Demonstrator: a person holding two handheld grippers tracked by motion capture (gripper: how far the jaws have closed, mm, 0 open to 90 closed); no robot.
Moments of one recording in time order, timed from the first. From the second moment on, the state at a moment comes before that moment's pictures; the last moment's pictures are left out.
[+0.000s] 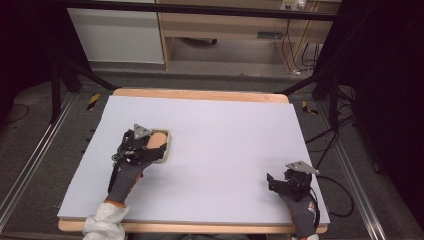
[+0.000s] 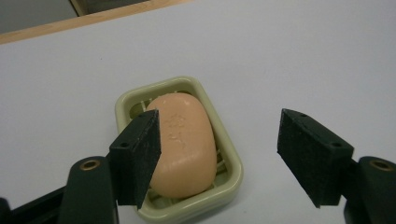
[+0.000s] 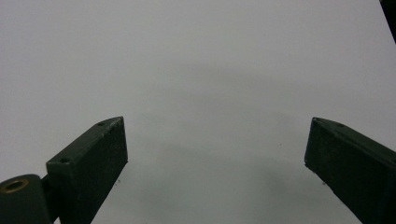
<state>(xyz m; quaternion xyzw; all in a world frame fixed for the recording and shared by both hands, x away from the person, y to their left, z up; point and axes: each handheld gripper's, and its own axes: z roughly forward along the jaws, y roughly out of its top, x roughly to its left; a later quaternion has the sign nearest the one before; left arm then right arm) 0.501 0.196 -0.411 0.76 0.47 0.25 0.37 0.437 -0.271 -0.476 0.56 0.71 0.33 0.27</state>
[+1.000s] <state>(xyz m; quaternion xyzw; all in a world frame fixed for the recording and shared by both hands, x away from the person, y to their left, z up) 0.449 0.252 -0.446 0.75 0.48 0.28 0.36 0.437 -0.275 -0.476 0.57 0.70 0.33 0.28</state>
